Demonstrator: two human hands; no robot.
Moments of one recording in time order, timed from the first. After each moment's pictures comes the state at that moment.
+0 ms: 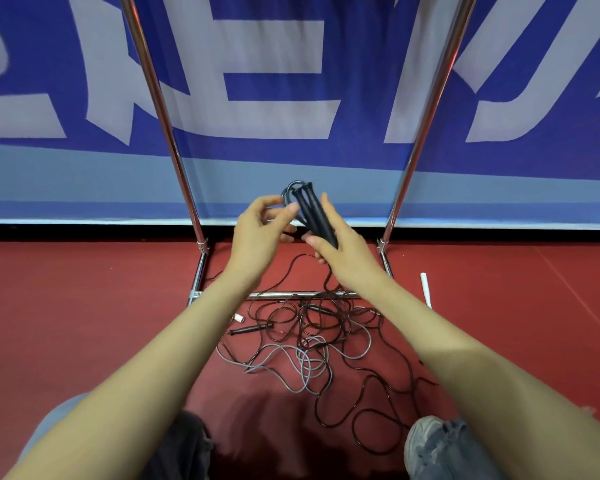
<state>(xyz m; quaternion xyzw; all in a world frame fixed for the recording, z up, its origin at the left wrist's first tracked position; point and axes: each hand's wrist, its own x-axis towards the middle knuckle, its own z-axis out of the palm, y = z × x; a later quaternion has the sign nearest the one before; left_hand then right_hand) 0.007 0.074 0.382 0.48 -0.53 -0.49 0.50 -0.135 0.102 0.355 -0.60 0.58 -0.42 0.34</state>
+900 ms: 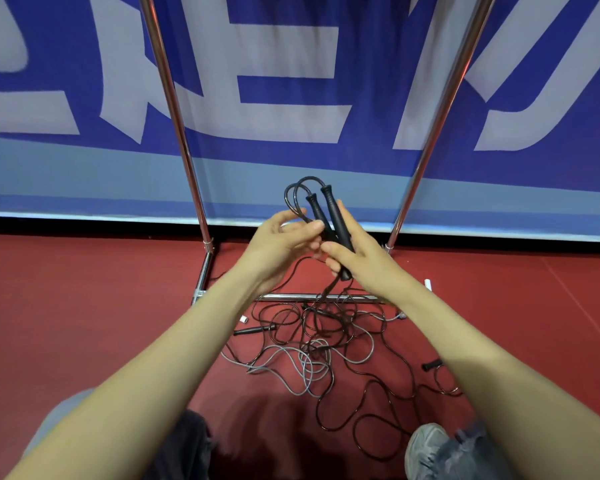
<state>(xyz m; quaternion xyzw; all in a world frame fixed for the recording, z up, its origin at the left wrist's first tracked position) 0.010 0.078 0.387 0.35 -0.41 -0.71 0.45 -0.151 0.106 0.356 -0.62 0.50 -0.41 0.45</state>
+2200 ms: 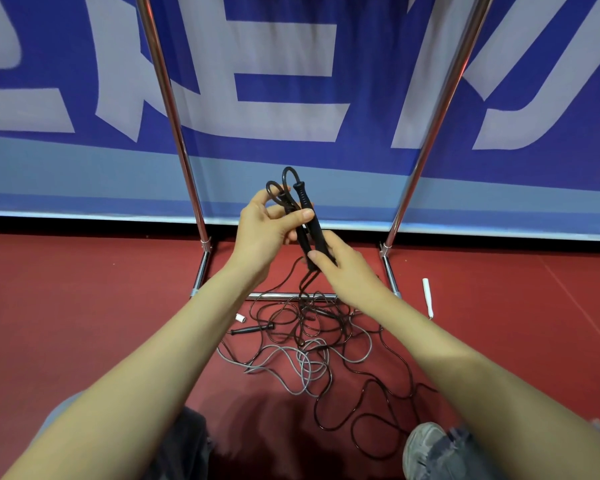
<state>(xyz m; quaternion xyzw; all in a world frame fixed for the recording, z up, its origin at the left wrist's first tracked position) 0.012 0.074 0.398 0.42 -0.49 -0.57 0.51 -0.126 0.117 0.352 -0.65 0.59 -0.35 0.33</state>
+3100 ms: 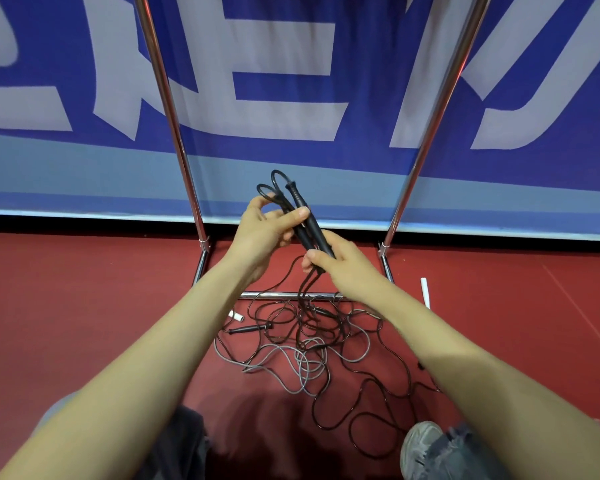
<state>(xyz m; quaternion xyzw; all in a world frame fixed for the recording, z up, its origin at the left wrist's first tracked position) 0.014 0.063 0.385 0.43 -0.45 -0.63 0.46 -0.128 0.114 0.363 -0.62 0.56 -0.37 0.41</state>
